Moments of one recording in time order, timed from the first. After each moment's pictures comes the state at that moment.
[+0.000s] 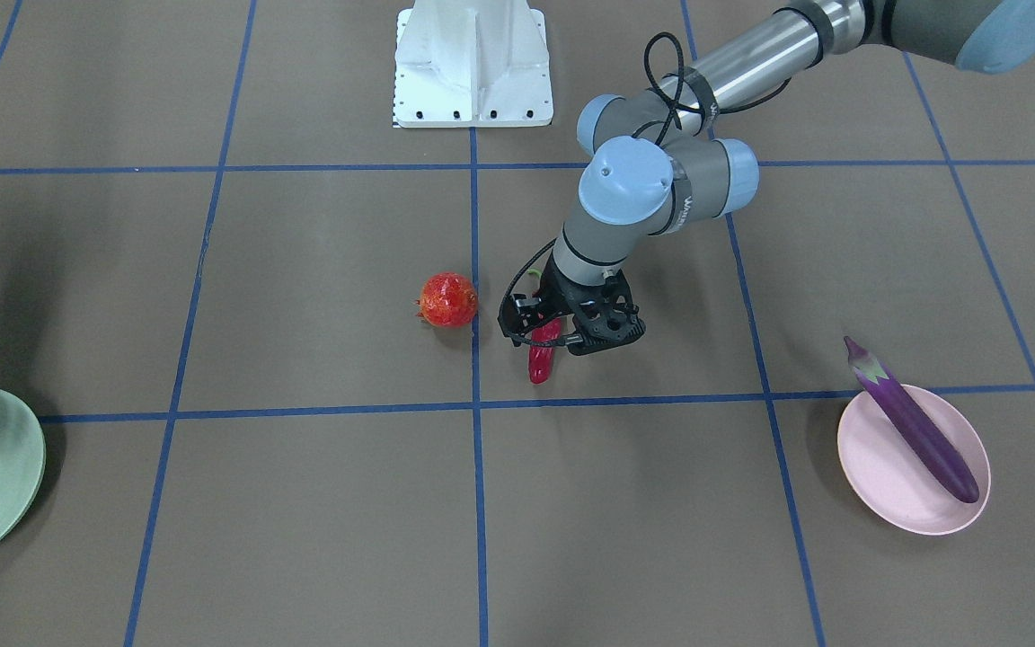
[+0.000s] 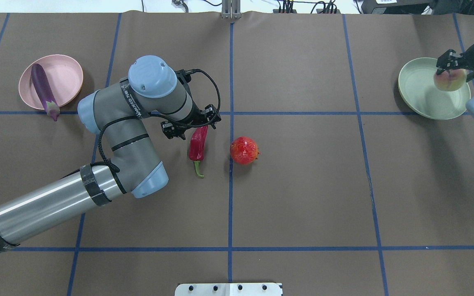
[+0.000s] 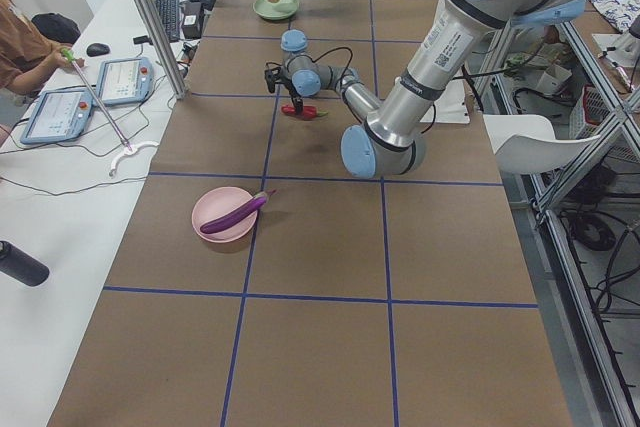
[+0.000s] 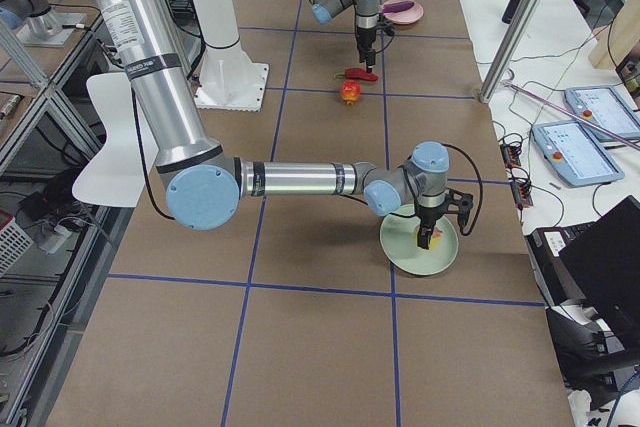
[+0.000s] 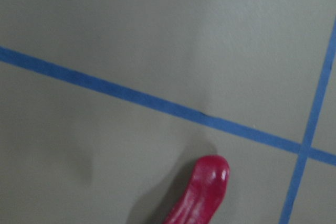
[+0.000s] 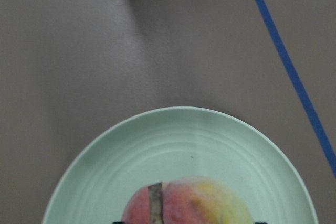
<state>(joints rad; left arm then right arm) -0.62 -2.32 -1.38 -1.92 -1.98 -1.47 1.23 -1.24 1.19 -1.06 2.08 0.89</state>
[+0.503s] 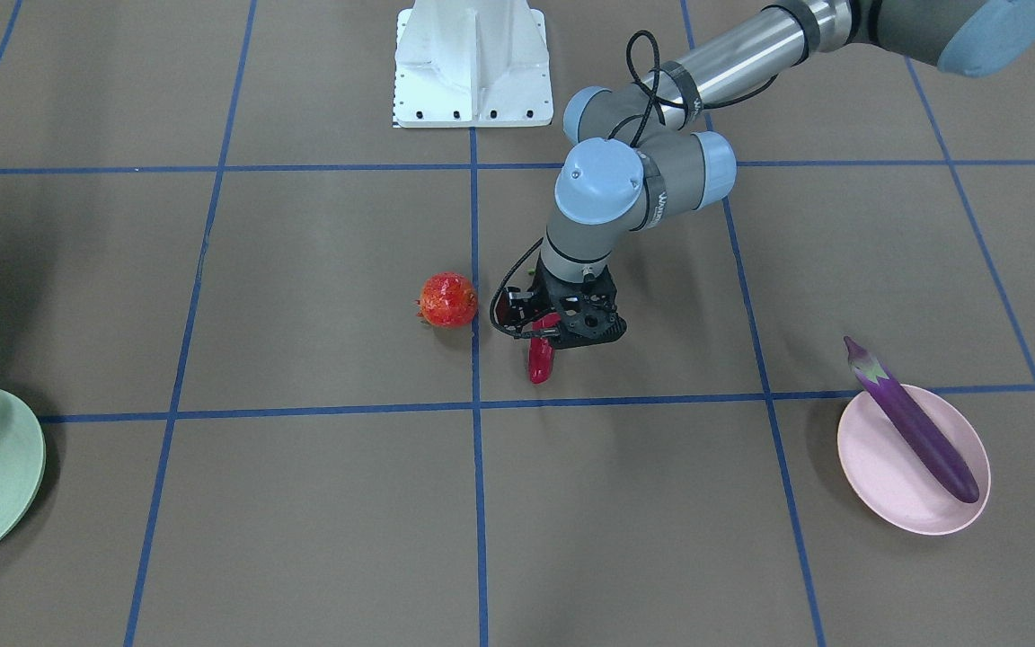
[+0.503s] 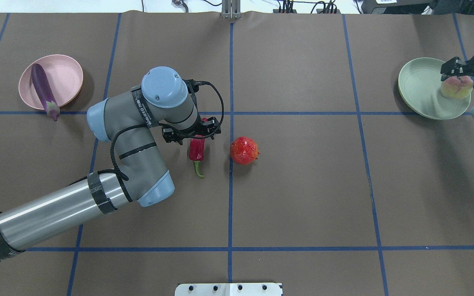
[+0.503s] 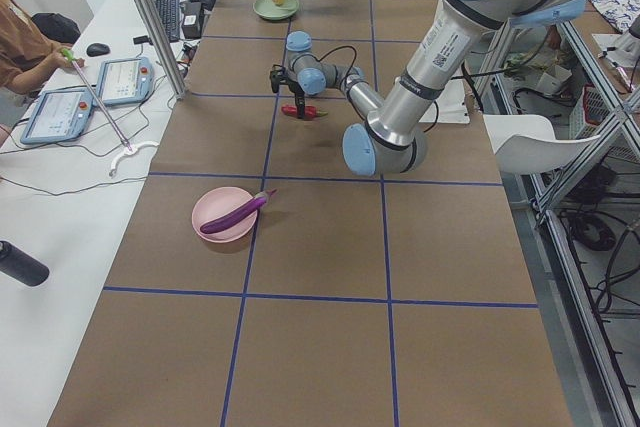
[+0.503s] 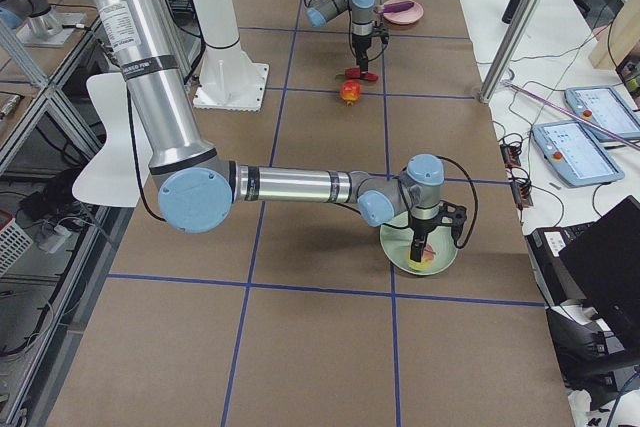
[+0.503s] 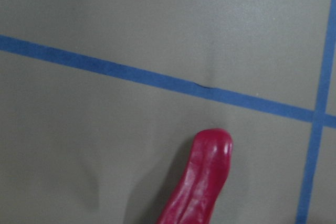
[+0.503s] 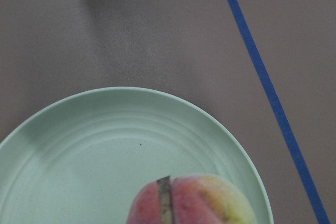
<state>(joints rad) -0.59 -2.33 -1.38 -1.82 -1.94 -1.30 1.23 -1.27 1.20 -1.06 2.08 0.85</state>
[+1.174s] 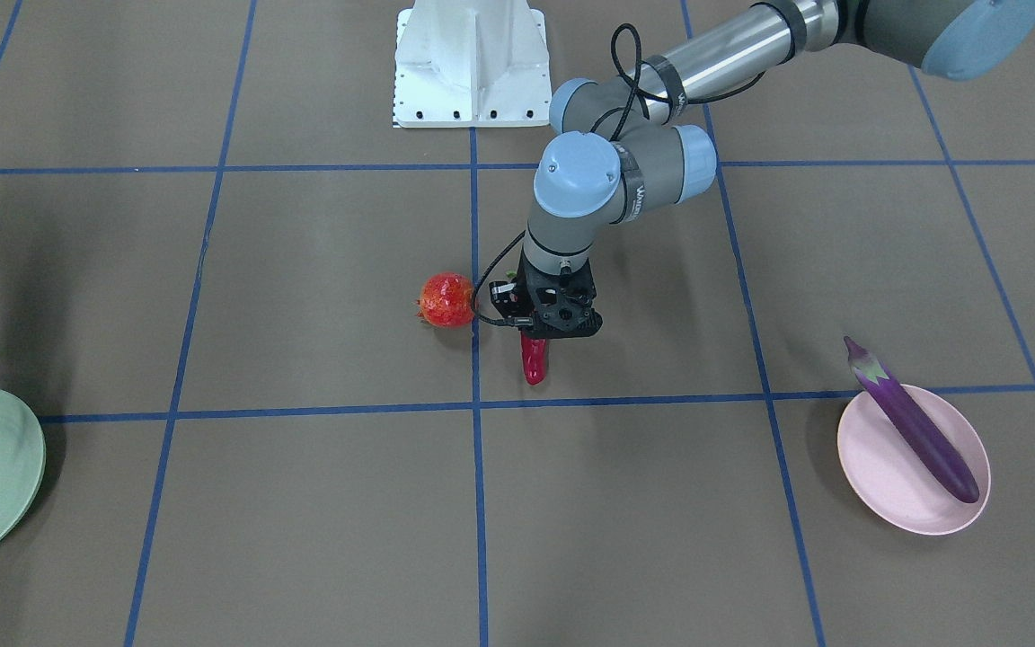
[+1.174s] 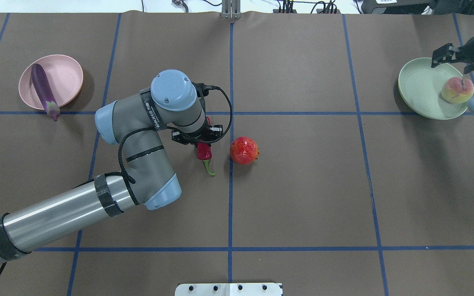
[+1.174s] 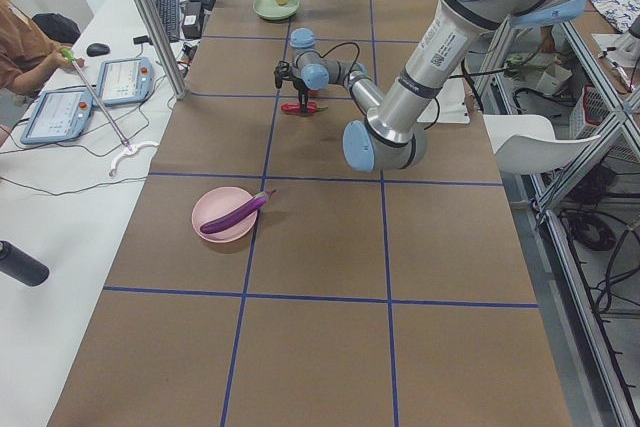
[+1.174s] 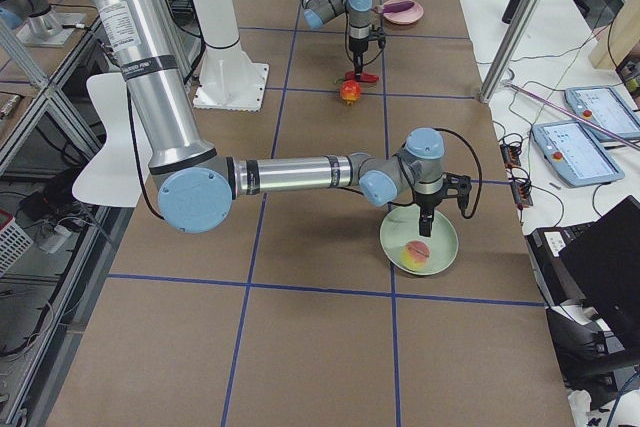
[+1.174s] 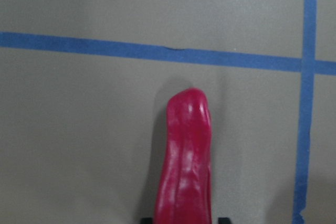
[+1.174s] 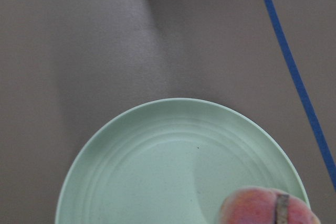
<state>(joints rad) -0.59 -2.35 -1.38 -1.81 -1.94 -1.26 1.21 -1.26 1.35 -1.07 2.09 0.86</state>
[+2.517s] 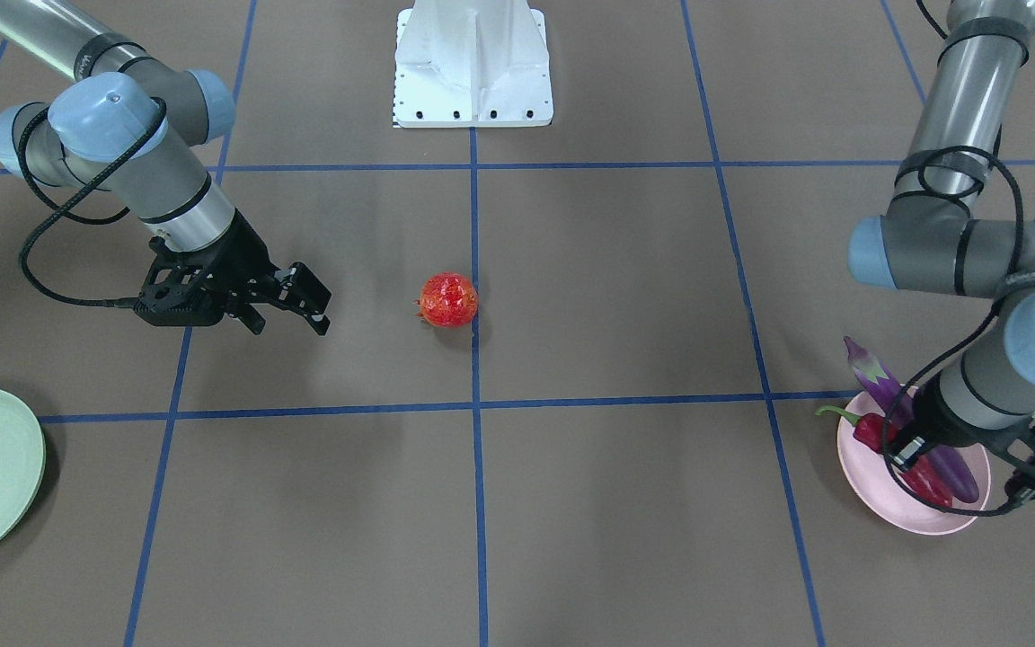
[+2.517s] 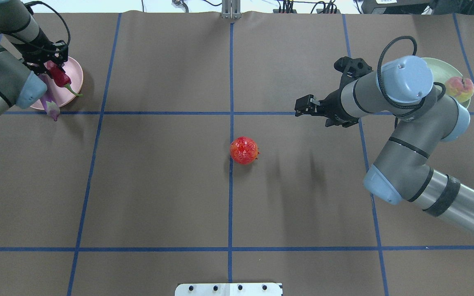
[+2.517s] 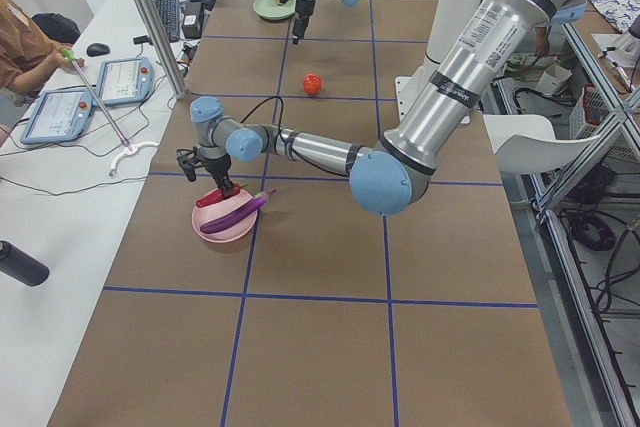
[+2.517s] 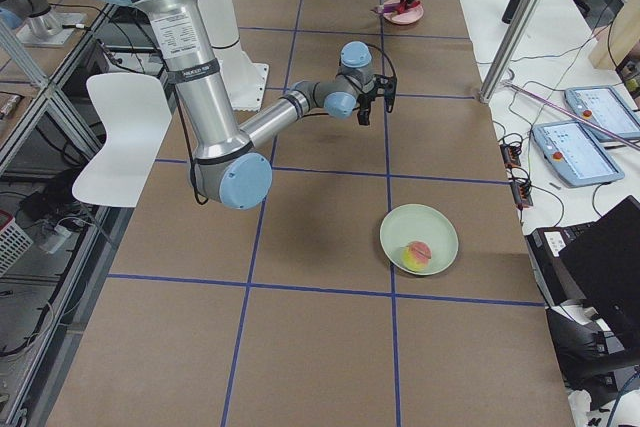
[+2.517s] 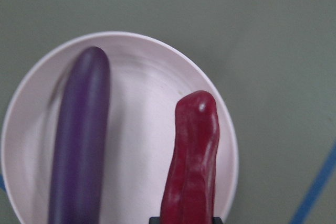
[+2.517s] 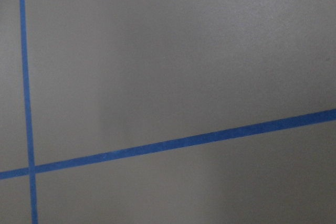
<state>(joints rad) -1.11 -2.14 -1.12 -1.83 -2.12 -1.25 0.72 -1.18 1.70 -1.06 1.96 1.40</state>
